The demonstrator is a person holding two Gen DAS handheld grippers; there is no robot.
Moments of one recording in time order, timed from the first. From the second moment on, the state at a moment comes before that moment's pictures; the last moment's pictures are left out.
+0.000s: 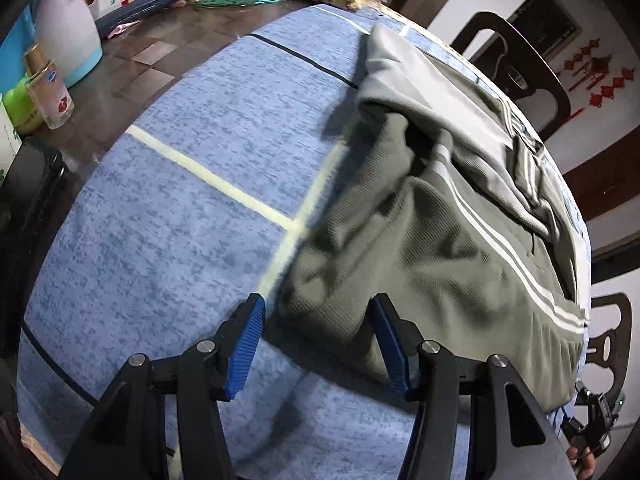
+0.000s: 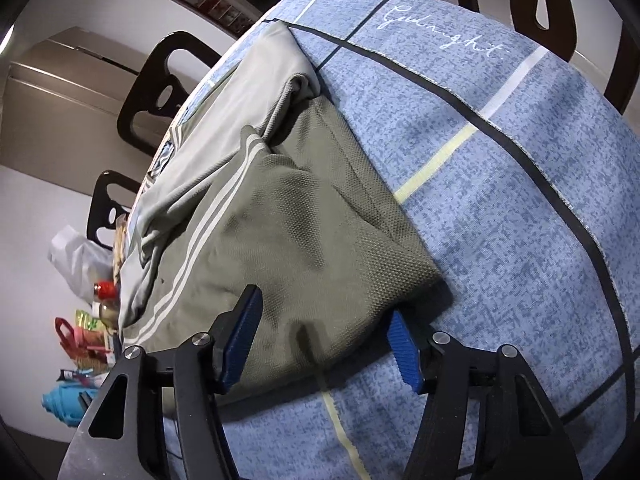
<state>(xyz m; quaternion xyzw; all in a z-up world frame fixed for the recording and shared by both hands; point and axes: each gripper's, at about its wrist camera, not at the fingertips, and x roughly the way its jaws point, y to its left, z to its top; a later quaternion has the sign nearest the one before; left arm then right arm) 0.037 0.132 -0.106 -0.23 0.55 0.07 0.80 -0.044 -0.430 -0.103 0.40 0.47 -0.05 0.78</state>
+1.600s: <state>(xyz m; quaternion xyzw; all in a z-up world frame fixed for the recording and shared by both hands) 0.246 0.143 0.002 -0.44 0.42 -0.01 0.79 0.175 -0.468 0.013 0.53 0.37 -0.02 0.76</state>
